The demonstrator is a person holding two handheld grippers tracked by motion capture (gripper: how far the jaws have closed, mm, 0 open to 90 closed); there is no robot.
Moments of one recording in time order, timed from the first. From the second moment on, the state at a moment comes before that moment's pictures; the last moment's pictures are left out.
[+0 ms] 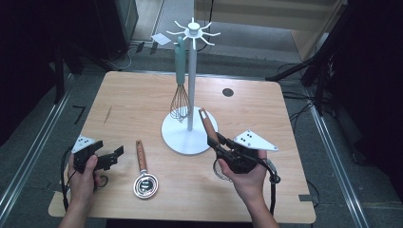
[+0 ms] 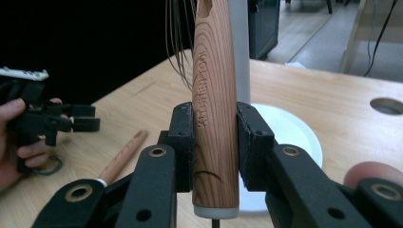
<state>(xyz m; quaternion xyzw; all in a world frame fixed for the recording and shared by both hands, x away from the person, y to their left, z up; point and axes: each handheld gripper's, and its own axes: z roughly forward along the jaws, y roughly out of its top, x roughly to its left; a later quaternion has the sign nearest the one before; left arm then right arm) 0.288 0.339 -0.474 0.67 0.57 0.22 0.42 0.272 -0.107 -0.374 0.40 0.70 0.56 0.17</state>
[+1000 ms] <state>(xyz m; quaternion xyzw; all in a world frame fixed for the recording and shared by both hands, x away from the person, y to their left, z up) 0.289 0.336 -0.477 0.67 0.56 0.25 0.42 0.285 -0.095 -0.328 0.36 0.67 0.62 0.19</state>
